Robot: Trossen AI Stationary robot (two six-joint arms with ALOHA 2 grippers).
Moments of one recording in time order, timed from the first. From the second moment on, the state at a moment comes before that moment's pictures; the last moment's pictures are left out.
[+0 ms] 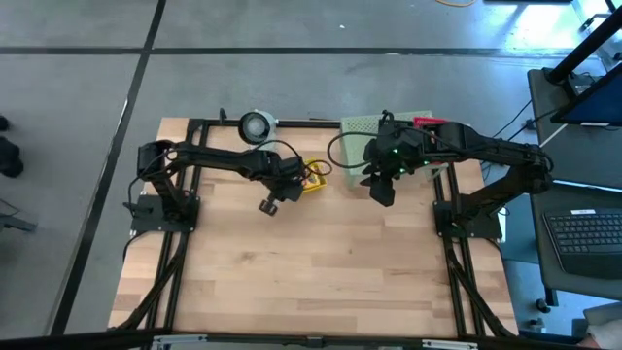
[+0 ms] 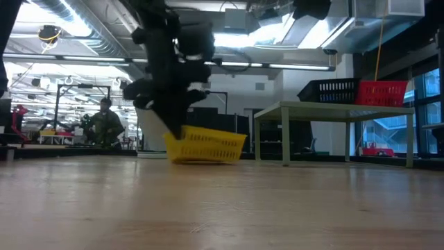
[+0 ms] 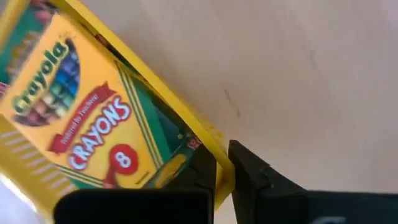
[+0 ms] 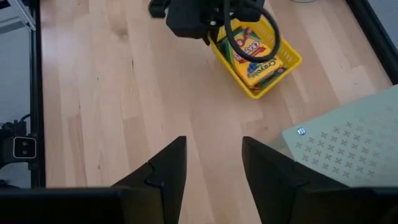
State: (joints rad) left arm 0.24 1.71 1.14 -0.66 0.04 0.73; right arm -0.05 1.38 1.58 -1.14 -0.03 0.23
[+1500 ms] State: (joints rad) left arm -0.03 1.86 1.23 -0.37 0.07 -0.28; right arm 0.09 1.38 1.58 -1.10 -0.05 0.41
